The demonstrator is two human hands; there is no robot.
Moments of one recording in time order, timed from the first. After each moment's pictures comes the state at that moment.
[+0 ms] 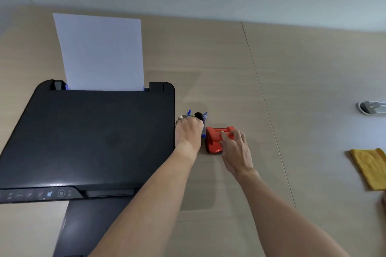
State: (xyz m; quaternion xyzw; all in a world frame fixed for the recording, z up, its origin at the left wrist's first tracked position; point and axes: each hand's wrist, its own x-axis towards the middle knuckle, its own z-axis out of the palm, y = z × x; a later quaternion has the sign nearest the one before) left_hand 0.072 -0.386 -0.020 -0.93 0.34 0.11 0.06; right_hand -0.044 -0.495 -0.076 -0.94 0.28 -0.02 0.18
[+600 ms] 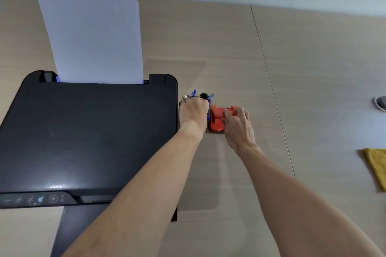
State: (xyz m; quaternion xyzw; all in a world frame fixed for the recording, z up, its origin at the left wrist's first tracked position) left_hand 0.112 -0.413 -0.024 -0.94 0.32 0.11 0.02; right_hand 0.016 -0.523 -0.079 -0.94 0.29 0.00 0.18
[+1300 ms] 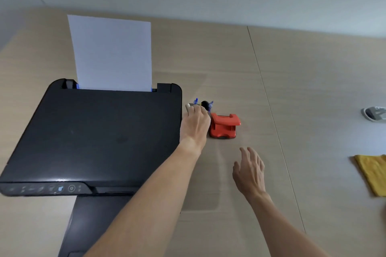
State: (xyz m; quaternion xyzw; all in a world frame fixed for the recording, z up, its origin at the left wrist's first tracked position) left_hand 0.080 -0.384 -0.010 -0.93 0.37 0.02 0.07; right_hand -0.093 -0.484 -0.092 -0.91 0.37 0.01 0.19
